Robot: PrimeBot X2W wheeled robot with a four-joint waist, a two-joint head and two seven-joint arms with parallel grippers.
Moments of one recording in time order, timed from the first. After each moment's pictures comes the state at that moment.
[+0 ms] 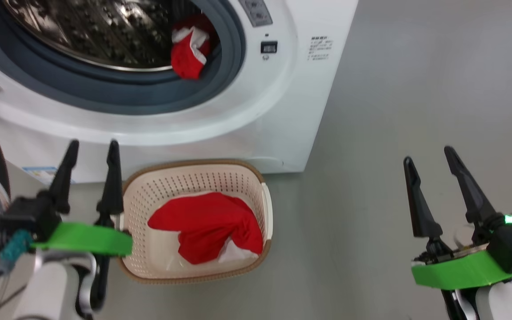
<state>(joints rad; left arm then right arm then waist) -0.36 0.17 -0.09 0.25 -0.34 0.00 -0.25 -0.06 -0.04 -0.02 -0.06 0.15 0.13 -0.26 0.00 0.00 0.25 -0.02</state>
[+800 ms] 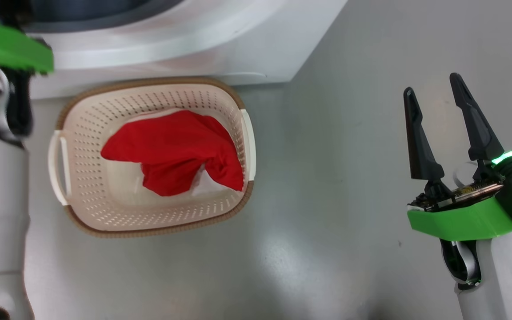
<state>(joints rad) -1.08 0.20 -0.03 0.69 -0.35 -0.06 -0.25 -0.30 -0.05 0.01 -0.06 0.16 0.13 -0.26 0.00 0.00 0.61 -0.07</state>
